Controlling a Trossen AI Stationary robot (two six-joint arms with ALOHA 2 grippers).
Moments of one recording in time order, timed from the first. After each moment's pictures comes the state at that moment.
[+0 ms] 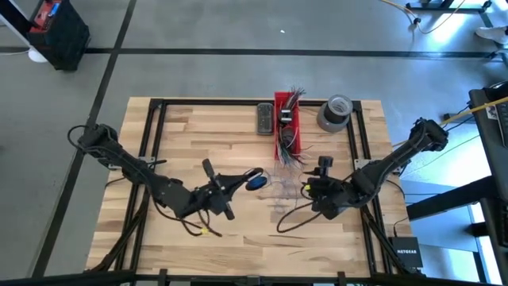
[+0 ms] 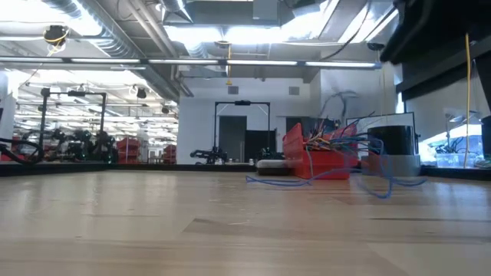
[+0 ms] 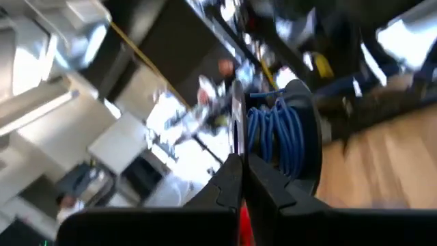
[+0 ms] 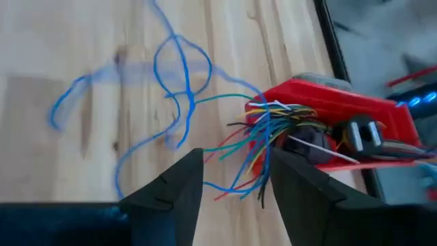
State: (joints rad) left arm -0.56 1.48 1.03 0.58 -1.07 0.82; right arm 0.60 1.26 0.96 -0.88 0.74 0.42
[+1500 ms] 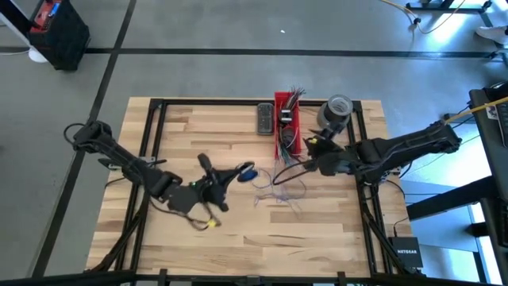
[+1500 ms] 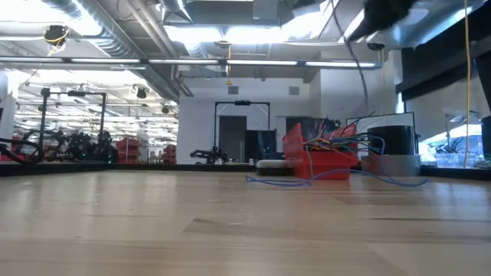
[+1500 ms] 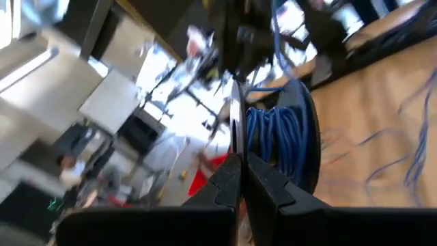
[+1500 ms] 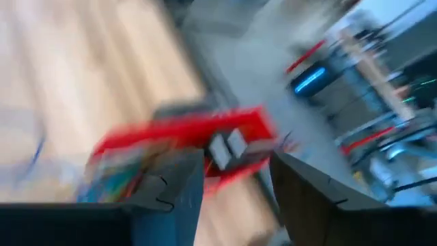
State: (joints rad) left arm -0.54 1.39 1.05 0.11 -1.14 0.53; right arm 0.27 1.09 0.98 -0.72 1.00 0.15
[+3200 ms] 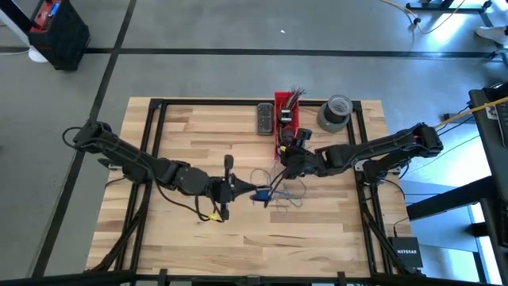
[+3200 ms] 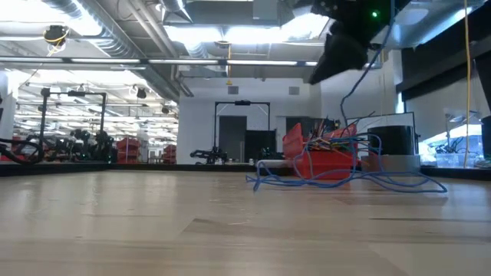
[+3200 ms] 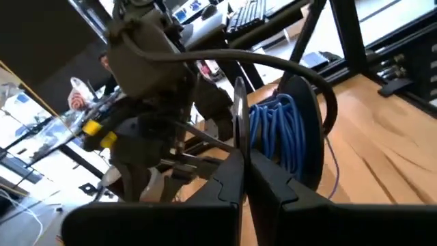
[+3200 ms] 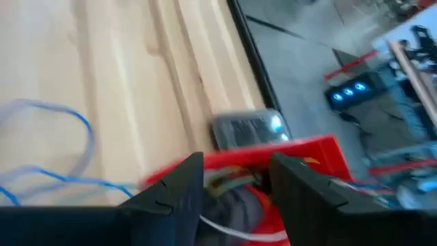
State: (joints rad) left arm -0.40 1.40 1.05 0.17 -0.47 0.45; right arm 0.16 1.39 0.98 -0.47 0.76 -0.04
